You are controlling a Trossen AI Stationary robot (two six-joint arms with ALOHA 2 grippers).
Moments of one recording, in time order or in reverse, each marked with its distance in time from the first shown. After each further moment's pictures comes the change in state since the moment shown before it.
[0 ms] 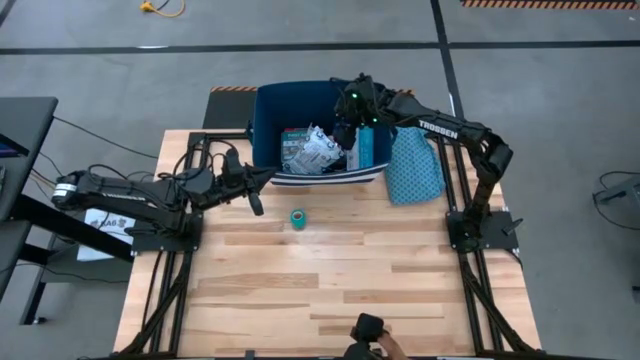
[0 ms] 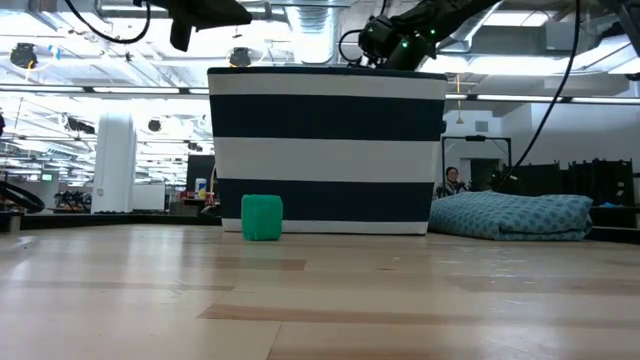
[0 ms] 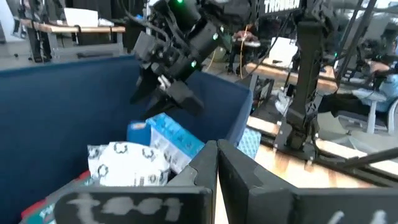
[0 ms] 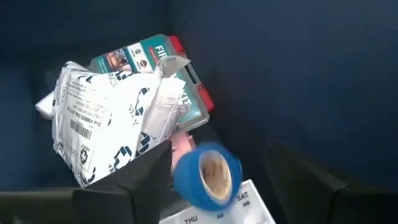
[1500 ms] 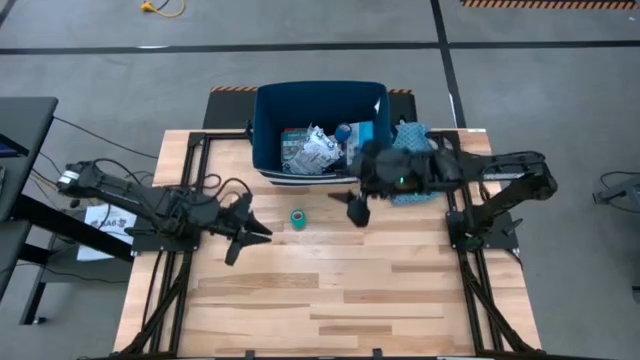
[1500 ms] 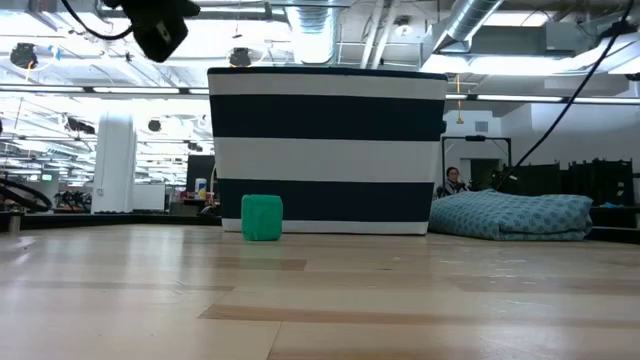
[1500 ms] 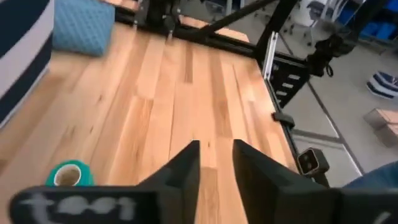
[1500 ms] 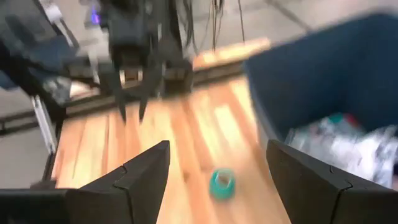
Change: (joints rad) left arm -0.238 -0.031 -0.001 -0.352 0.431 -0.205; right arm 0.713 -0.353 0.002 -0.052 0.241 0.500
